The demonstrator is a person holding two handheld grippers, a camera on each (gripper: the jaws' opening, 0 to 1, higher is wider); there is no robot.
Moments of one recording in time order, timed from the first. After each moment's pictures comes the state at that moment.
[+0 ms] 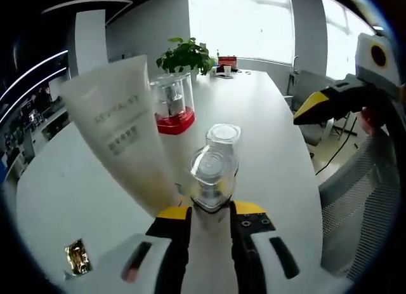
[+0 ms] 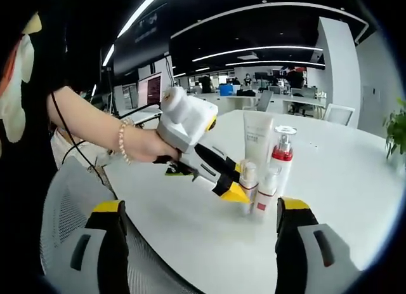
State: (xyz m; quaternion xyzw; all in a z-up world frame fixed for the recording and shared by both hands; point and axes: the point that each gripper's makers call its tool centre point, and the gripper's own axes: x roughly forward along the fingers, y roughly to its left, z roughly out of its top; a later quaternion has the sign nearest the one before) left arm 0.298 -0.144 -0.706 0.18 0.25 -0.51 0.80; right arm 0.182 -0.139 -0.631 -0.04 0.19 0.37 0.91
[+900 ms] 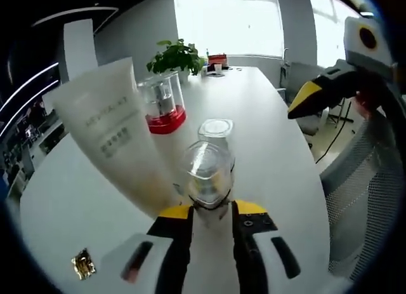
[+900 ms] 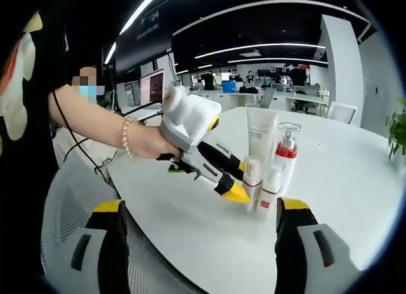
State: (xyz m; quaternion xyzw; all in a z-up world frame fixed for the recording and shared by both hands) left arm 0.301 -0.144 -0.710 0.21 0.23 -0.53 0.79; right arm 0.181 -0.137 -0.637 -0.04 0.20 0.38 0.90
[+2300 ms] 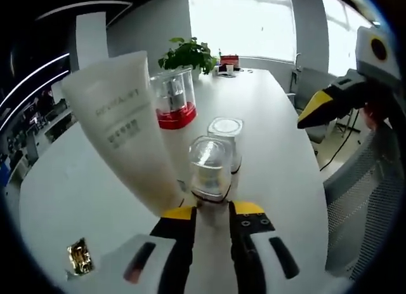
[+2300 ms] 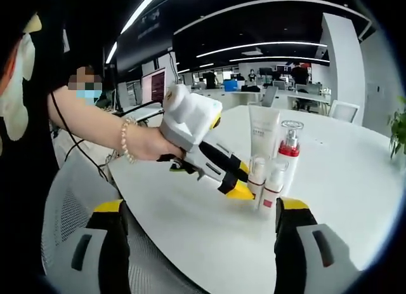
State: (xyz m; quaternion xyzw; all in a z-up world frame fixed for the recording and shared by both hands) left arm 0.299 -0.141 -0.710 0.19 0.24 -0.51 0.81; right arm 0.180 -0.134 -0.638 -0.04 0.20 0.39 0.90
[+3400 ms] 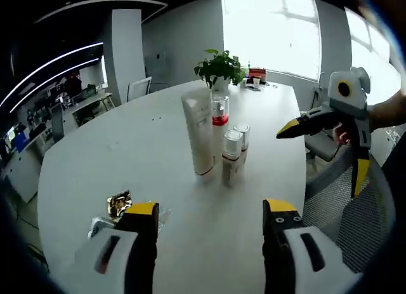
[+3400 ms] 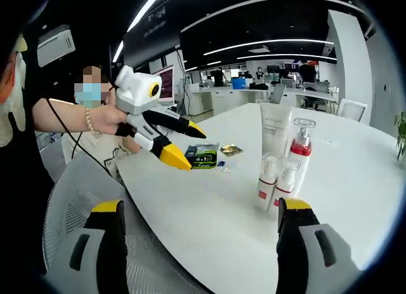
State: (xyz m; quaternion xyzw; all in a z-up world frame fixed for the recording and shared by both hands) left arm 0.254 -0.011 -0.648 0.13 0.25 -0.42 0.86; right arm 0.174 -0.123 -0.641 -0.04 0.21 0.42 0.88
